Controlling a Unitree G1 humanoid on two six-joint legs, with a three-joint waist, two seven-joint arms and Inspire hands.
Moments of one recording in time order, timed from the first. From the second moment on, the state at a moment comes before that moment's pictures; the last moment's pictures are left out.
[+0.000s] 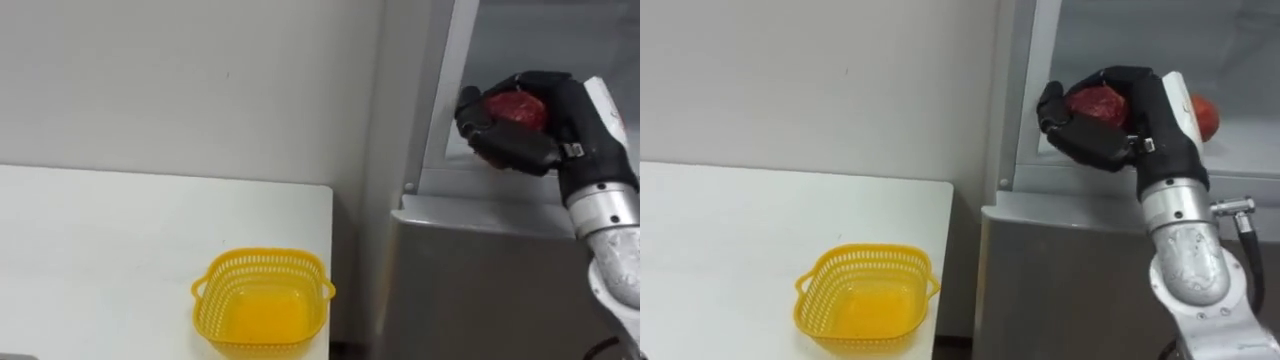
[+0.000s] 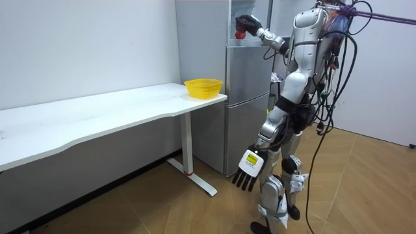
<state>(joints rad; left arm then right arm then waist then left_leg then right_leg) 0.18 0.26 0.10 1.07 0.05 0.11 0.02 -0.50 -0.51 0.01 -0.07 -0.09 0.09 -0.28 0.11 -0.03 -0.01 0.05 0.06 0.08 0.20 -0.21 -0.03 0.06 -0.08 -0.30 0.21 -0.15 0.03</state>
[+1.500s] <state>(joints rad) 0.10 0.30 0.05 1.24 0.08 -0.01 -0.02 -0.48 -0.42 0.21 -0.25 -0.72 -0.18 -0.49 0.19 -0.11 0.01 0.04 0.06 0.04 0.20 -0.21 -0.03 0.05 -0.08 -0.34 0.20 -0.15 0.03</state>
